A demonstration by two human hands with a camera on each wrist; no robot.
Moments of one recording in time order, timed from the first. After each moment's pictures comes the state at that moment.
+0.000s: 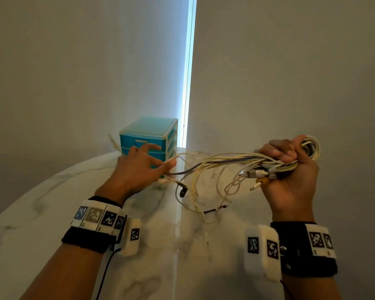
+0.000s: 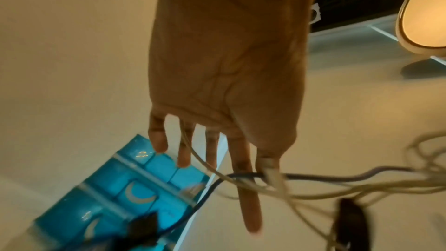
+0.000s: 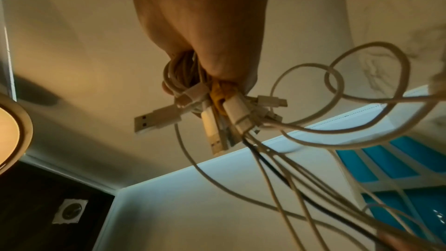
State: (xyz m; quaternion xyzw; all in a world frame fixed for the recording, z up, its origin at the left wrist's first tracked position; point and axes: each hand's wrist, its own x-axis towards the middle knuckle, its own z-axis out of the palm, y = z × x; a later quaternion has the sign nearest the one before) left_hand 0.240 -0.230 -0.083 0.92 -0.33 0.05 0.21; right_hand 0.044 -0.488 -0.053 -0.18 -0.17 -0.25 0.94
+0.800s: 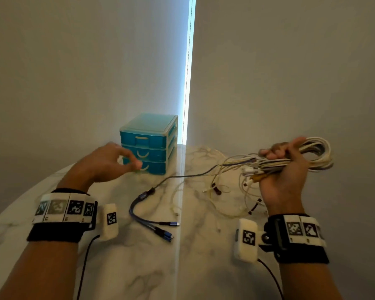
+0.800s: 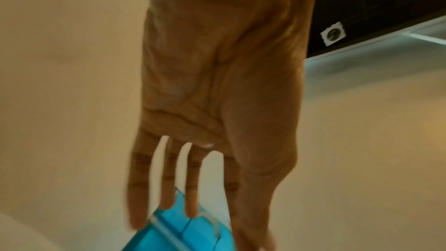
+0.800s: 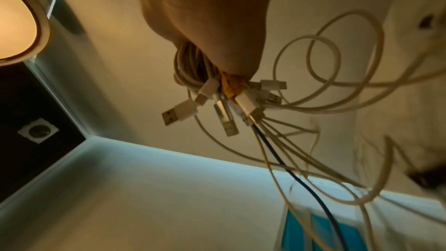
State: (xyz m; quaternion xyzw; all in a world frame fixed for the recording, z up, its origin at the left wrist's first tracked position) left_hand 0.262 -0.168 -0.060 0.92 -0.28 -0.02 0.27; right_hand 0.060 -0.484 -0.063 -0.26 -0.01 -0.44 0.86
